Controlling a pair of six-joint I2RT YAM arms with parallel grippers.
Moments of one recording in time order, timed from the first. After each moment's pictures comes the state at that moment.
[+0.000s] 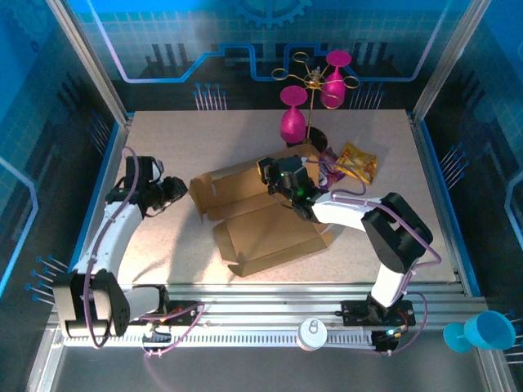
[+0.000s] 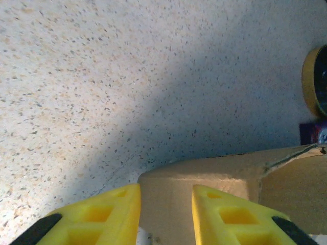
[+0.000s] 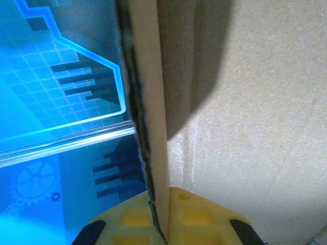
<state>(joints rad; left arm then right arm) 0.09 1.21 0.88 -0.59 0.29 -0.55 0.69 1.77 1.00 0.49 0.10 1.71</state>
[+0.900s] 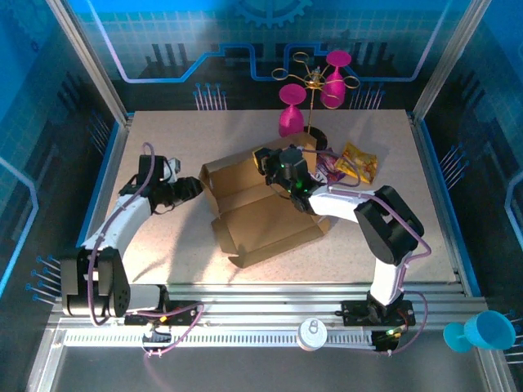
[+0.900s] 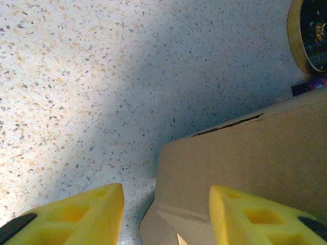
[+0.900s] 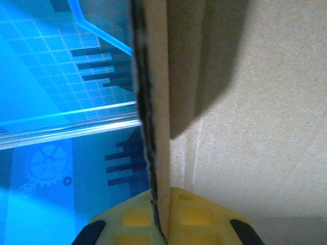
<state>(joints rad) 0.04 1.33 0.86 -0.46 0.40 -0.45 0.64 1.85 1.08 0.58 0.00 1.64</state>
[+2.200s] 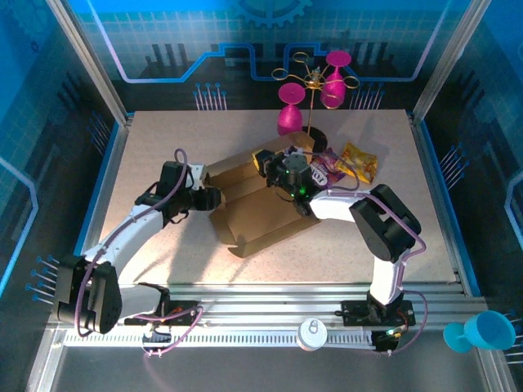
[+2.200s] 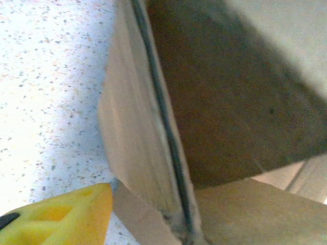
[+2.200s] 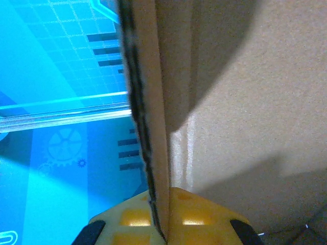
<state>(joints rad) -0.19 1.25 0.78 -0.37 0.24 -0.24 0.63 1.88 1.00 0.78 -0.06 1.63</state>
